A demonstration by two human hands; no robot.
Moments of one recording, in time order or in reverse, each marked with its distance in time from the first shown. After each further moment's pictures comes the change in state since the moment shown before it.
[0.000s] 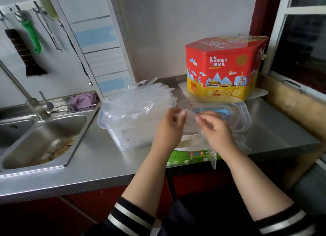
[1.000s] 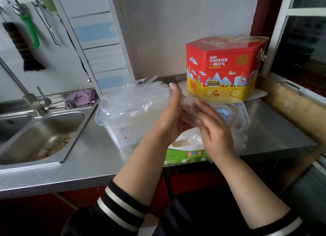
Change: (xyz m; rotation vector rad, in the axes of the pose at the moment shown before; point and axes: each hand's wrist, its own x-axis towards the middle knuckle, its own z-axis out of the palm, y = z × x) left_hand 0.009 0.048 -0.009 -0.652 -0.465 -0.258; right_hand -0.013 -0.007 0.000 -0.227 0.132 -0.501
